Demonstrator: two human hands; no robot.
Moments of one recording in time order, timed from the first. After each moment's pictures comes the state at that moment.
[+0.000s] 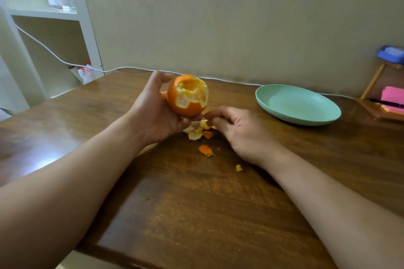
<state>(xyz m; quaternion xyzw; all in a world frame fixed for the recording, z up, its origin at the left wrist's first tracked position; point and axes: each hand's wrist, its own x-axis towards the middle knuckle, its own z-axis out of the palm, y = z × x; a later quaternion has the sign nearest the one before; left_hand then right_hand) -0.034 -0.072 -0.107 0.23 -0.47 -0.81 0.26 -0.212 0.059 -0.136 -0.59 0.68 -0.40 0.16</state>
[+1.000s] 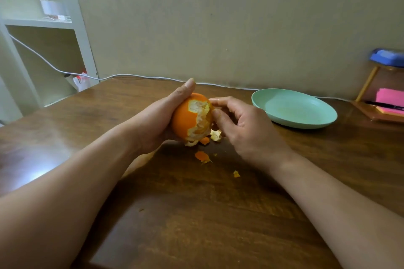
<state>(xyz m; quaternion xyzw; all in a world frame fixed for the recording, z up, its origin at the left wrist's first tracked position) -0.035 -0.052 -0.102 0.27 -0.67 -0.65 0.23 -0.208 0.075 -0.121 -0.63 0.63 -0.45 0.04</state>
